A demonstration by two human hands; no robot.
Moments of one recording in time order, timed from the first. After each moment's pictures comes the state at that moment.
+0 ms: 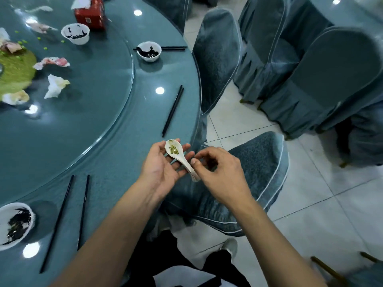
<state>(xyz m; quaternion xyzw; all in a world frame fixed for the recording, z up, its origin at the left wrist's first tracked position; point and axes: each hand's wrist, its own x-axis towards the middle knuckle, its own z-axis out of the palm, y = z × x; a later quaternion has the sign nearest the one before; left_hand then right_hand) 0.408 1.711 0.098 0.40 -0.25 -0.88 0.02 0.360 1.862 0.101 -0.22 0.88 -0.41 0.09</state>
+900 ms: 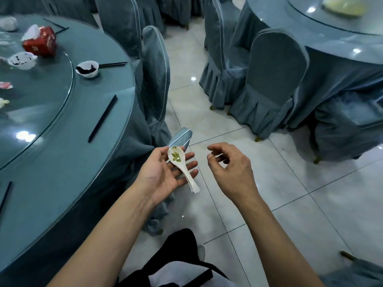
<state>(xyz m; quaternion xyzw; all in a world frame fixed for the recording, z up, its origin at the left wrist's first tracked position) 0.320 2.022 0.135 0.36 -0.32 -0.87 -0.04 0.249 2.194 0.114 -0.17 0.87 -0.46 0.03</state>
